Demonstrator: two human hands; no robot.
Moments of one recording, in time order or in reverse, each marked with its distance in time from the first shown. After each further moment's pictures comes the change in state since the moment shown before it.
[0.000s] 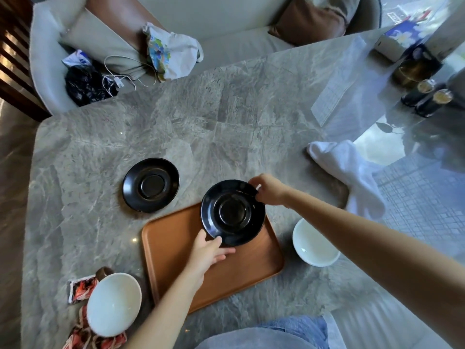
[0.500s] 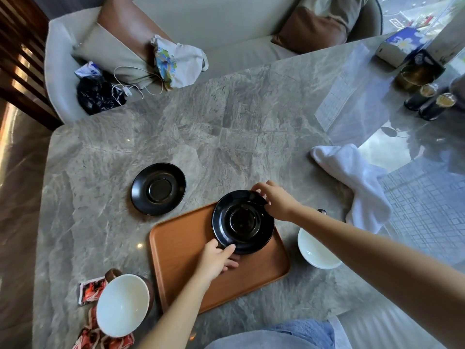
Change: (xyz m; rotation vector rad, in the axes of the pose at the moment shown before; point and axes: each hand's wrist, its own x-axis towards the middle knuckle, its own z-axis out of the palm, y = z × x) left_hand 0.002 -0.008 0.003 0.255 -0.018 0.000; right_hand -0.014 0.018 0.019 -0.083 0.130 -0.092
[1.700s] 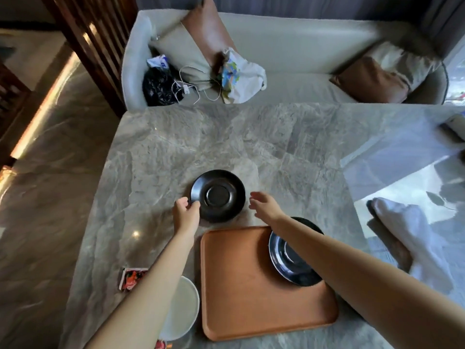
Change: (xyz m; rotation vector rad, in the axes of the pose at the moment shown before) left_hand 0.065 0.015 -0.186 -0.444 0.648 0.088; right_hand 0.100 -0.147 0.073 0.546 -0.008 0.301
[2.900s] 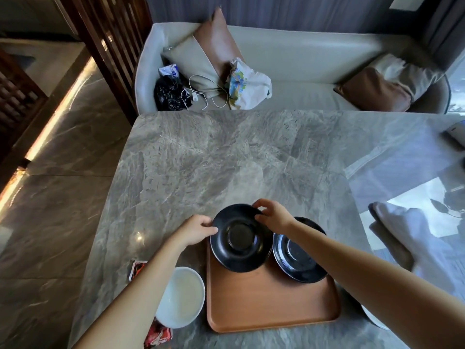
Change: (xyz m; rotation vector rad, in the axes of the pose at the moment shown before) left_hand -0.029 -0.002 -0.039 0.611 -0.574 0.190; right_hand -0.030 0.006 -0.018 -0.404 -0.133 -0.222
